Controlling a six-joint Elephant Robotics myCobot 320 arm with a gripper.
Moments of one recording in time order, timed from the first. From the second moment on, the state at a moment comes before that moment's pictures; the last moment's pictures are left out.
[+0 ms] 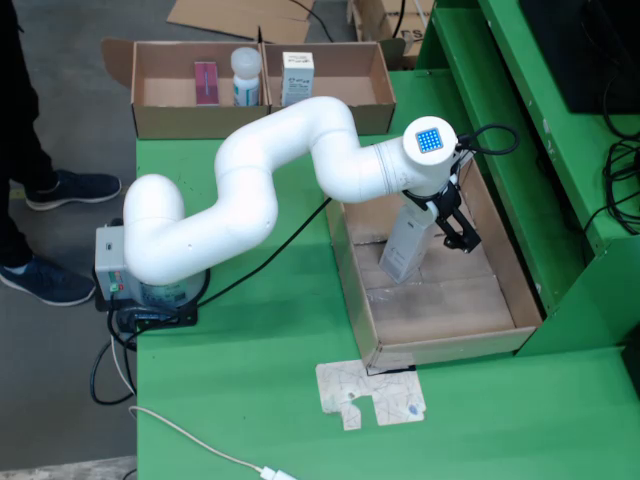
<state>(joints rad) -0.02 -0.98 -0.03 -0.21 1.86 -0.57</state>
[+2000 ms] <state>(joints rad) 0.01 -1.01 -0.03 -0.15 1.82 -0.55</state>
